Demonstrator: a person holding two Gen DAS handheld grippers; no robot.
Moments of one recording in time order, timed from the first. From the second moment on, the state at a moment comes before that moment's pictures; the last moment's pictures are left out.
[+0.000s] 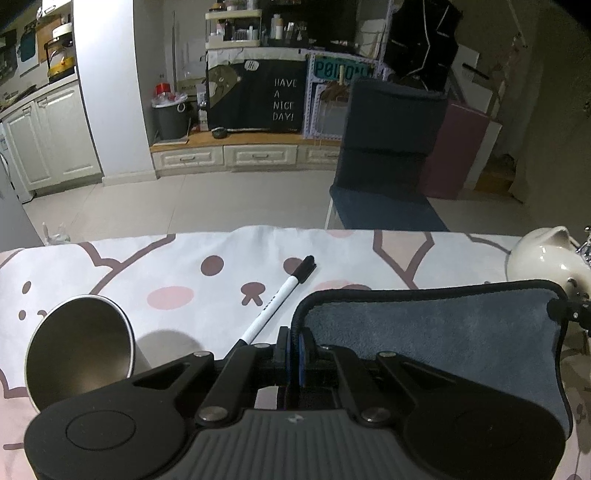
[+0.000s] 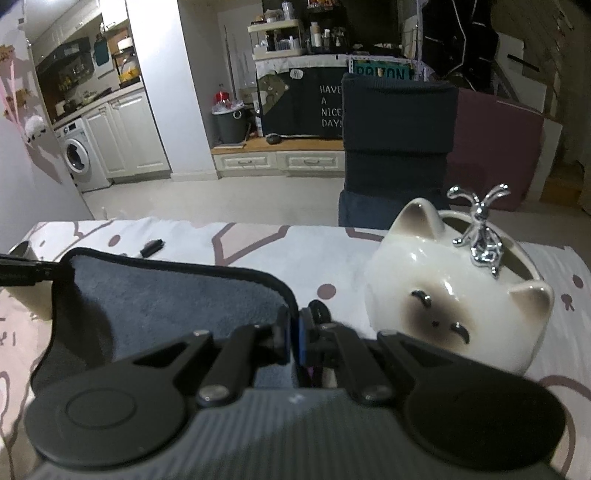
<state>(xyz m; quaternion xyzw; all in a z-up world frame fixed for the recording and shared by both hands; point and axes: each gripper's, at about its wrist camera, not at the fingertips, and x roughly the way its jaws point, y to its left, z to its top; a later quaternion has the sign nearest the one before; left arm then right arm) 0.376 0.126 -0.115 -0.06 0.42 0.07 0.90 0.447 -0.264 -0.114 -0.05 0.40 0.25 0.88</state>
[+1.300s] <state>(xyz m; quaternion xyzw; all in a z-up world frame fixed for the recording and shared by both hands) 0.348 0.105 -0.095 -0.07 0.43 0.05 0.90 0.432 -0.269 -0.102 0.01 0.44 0.25 0.86</state>
